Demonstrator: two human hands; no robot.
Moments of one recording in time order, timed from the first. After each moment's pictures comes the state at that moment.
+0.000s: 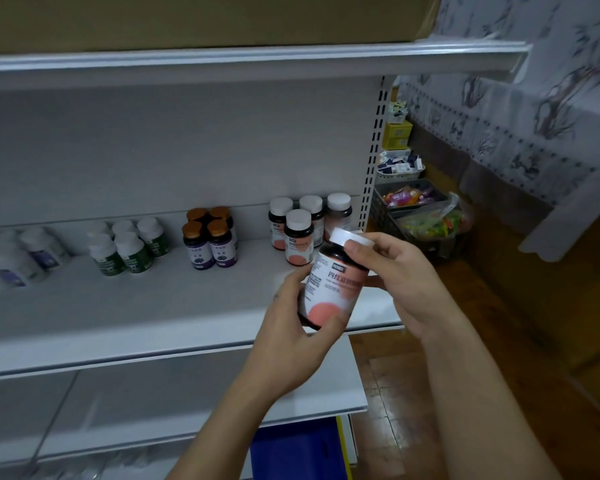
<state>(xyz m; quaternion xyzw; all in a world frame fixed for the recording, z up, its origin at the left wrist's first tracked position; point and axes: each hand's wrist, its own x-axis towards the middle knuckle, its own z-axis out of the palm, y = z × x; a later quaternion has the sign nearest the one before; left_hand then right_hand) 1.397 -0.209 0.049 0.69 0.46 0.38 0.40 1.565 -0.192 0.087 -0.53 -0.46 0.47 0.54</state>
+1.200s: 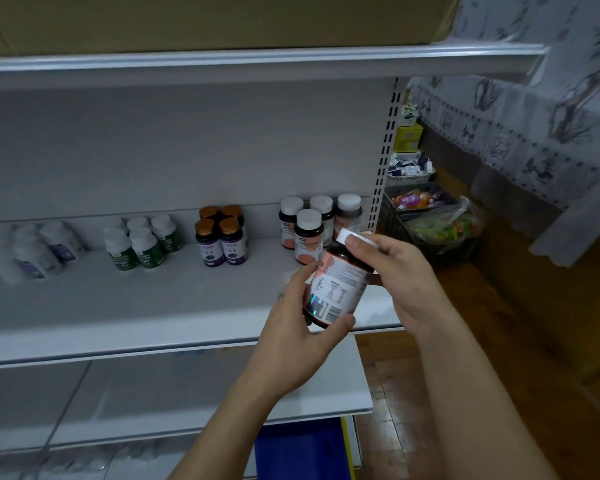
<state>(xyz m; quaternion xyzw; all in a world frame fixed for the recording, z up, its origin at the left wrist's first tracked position) 1.388 -0.206 0.040 0.71 0.47 0.37 0.37 1.553 -0.187 0.085 -0.53 -0.46 0.46 0.54</state>
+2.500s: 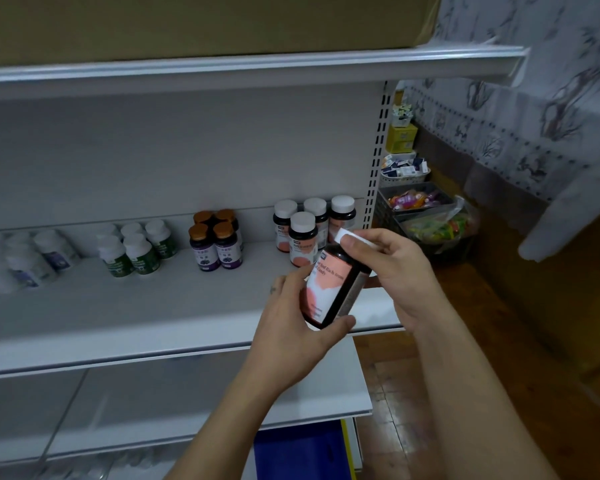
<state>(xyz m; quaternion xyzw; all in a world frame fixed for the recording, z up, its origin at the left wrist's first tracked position) 1.395 -0.204 0.050 0.73 0.51 0.35 0.31 1.559 -0.187 0.088 -0.55 -0.45 0.43 0.56</state>
